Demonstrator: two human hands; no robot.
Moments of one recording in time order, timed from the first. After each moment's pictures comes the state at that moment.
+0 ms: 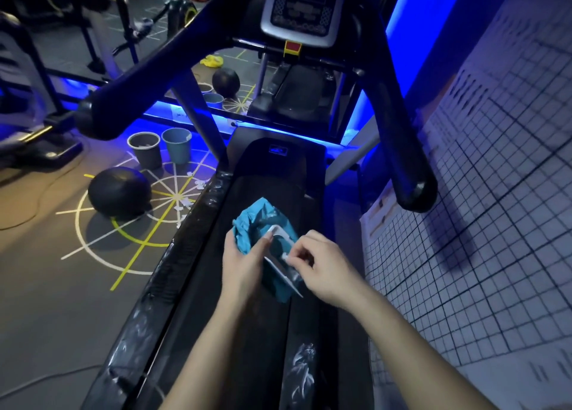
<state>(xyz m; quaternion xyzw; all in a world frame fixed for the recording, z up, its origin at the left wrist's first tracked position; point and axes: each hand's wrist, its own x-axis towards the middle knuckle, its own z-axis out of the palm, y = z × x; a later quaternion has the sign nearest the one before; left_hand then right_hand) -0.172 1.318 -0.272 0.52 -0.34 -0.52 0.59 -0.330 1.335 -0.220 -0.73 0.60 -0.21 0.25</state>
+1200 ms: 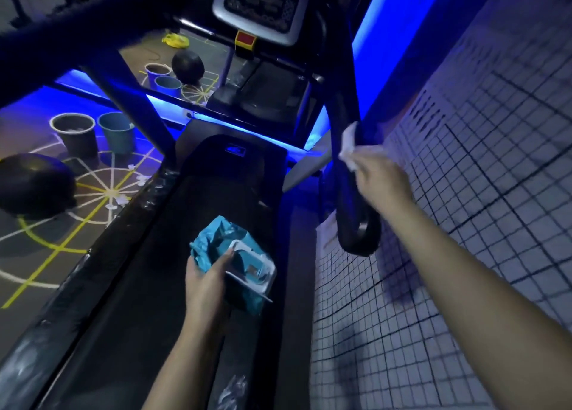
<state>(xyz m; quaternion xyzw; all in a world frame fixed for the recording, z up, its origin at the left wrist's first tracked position) -0.303 1.227 -0.284 0.51 -0.18 -0.61 0.58 -0.581 1.108 -0.131 -0.71 0.69 -0.11 -0.11</state>
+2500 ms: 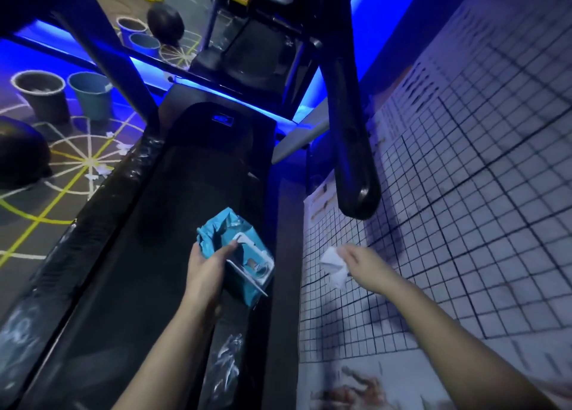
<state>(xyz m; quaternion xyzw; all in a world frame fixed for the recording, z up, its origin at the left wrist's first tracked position) -0.281 1.251 -0.327 0.49 -0.14 -0.69 0.52 -0.584 1.264 -0.256 -0.61 0.76 0.01 0.25</state>
